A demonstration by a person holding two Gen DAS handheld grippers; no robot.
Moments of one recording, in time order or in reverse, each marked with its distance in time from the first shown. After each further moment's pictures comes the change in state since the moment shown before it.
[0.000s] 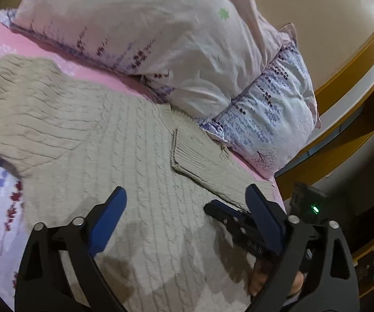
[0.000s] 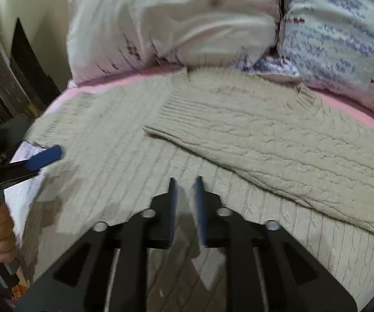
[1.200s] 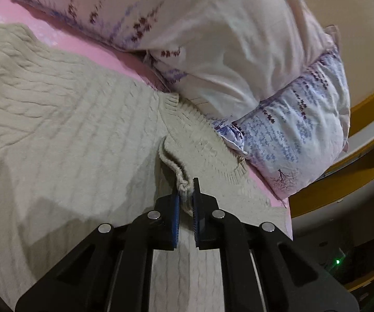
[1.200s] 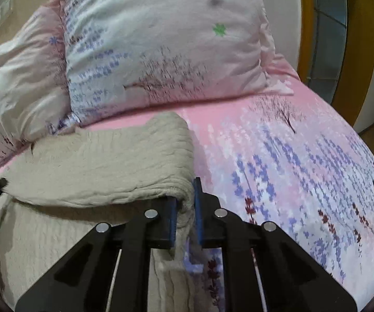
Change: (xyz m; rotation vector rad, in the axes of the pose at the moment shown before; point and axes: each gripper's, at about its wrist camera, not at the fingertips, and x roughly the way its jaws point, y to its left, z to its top) left arm 0.074 -0.006 0.018 -0.142 0.008 0.109; right arm -0.123 -0.189 -0.058 0.395 -0.208 -0.492
